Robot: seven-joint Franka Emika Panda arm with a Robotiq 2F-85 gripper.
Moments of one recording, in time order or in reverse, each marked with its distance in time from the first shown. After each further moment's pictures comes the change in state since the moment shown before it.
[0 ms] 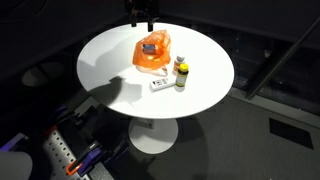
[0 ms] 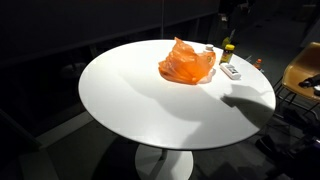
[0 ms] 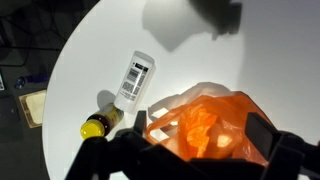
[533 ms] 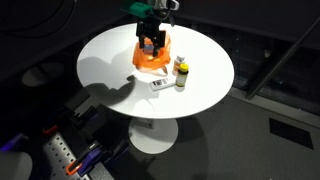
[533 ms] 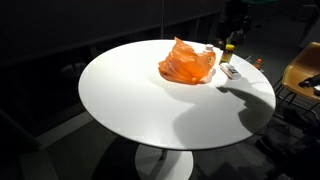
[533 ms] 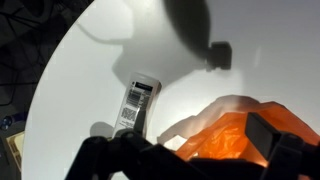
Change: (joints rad) arm -0.045 0.173 -0.036 0.029 0.085 0.046 0.002
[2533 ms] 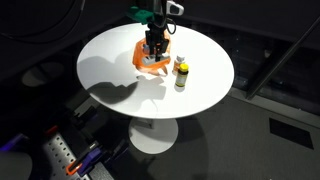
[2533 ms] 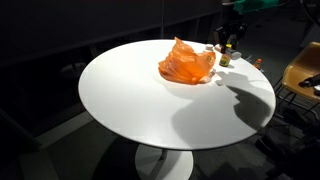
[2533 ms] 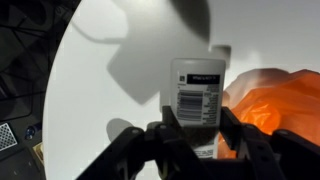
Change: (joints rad) arm 0.015 0.058 -0.046 0.024 -0.016 0.071 0.135
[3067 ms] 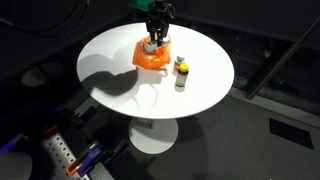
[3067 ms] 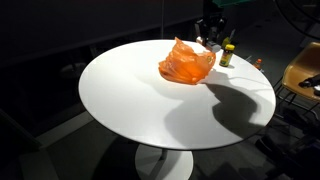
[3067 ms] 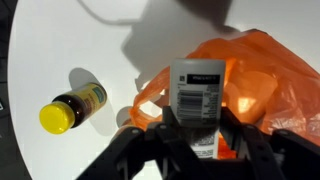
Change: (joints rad) arm 0.076 0.103 0.004 0.220 -0.004 -0.029 0.000
